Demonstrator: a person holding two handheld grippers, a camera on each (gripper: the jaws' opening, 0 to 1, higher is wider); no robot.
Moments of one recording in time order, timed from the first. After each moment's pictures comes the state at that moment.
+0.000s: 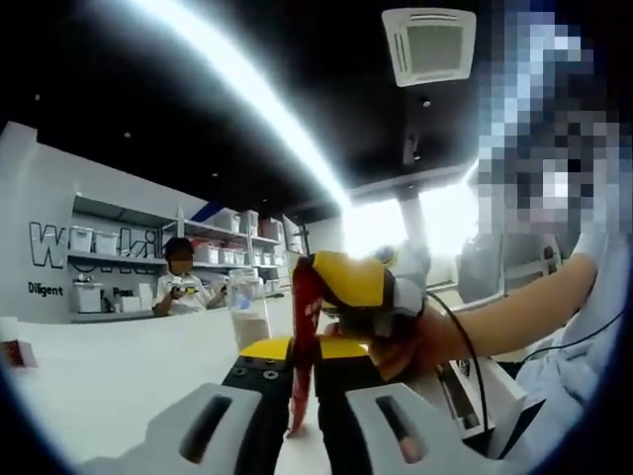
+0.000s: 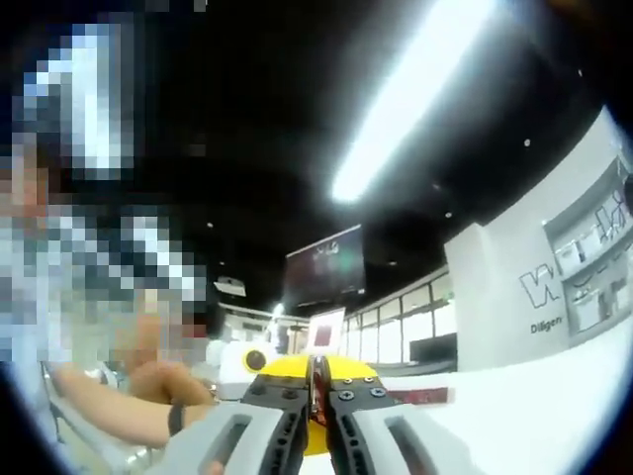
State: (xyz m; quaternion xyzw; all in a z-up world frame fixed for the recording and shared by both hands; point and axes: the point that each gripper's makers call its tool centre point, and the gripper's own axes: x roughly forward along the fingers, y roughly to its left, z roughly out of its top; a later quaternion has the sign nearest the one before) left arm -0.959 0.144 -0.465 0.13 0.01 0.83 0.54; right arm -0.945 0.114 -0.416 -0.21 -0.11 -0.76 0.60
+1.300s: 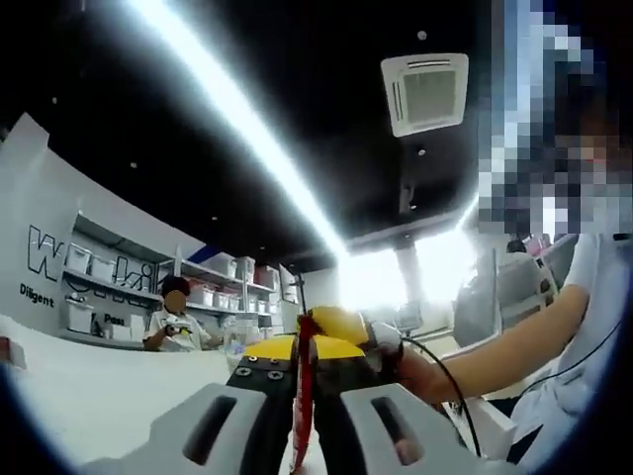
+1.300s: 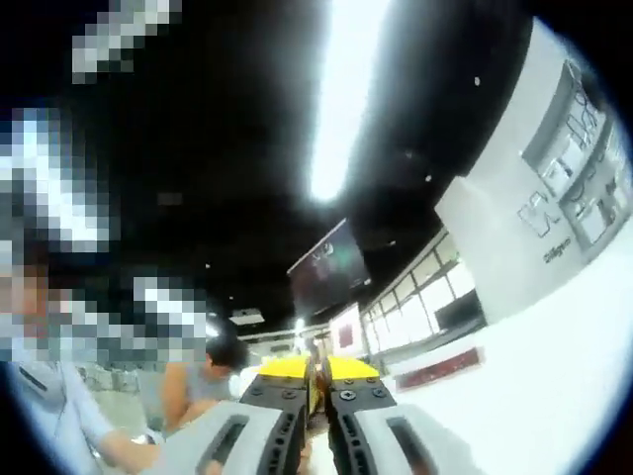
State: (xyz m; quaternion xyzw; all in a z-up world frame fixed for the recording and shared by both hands) left arm -0.966 0.123 -0.425 0.21 -0.07 0.81 0.54; right arm -0.959 0.129 -0.411 -0.15 -0.21 -0.75 0.61
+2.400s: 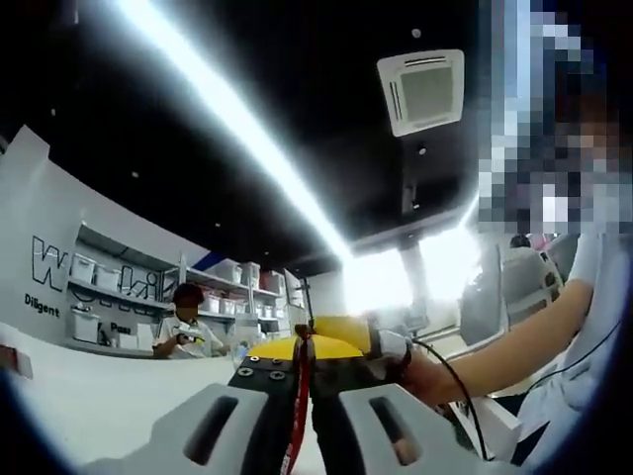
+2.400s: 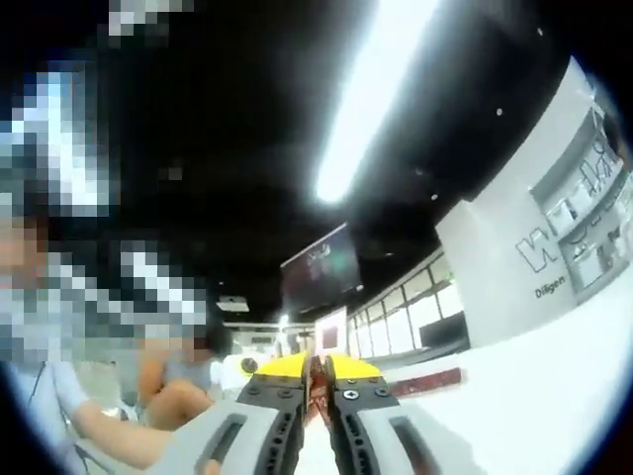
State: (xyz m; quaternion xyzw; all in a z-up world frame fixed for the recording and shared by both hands) left arm -0.946 0.125 -0.423 0.23 -0.06 0.81 0.54; right arm -0.957 0.125 -0.415 -0.17 -0.18 -0.75 0.61
